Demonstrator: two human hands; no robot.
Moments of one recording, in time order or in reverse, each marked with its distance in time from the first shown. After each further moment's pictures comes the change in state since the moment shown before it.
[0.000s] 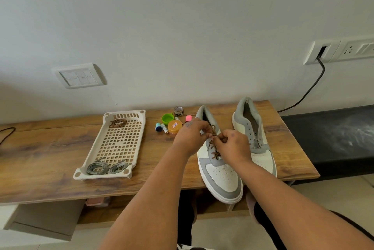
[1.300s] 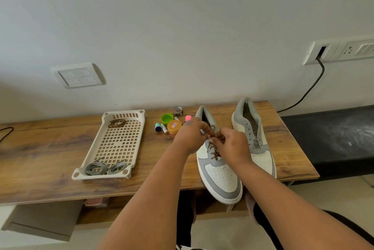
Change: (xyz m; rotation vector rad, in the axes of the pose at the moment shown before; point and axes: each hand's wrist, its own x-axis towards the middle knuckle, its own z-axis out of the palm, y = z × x) left_hand 0.003 0.003 -0.004 0.011 -0.059 -0.023; right_hand 0.003 0.003 0.001 0.017 0.023 -0.110
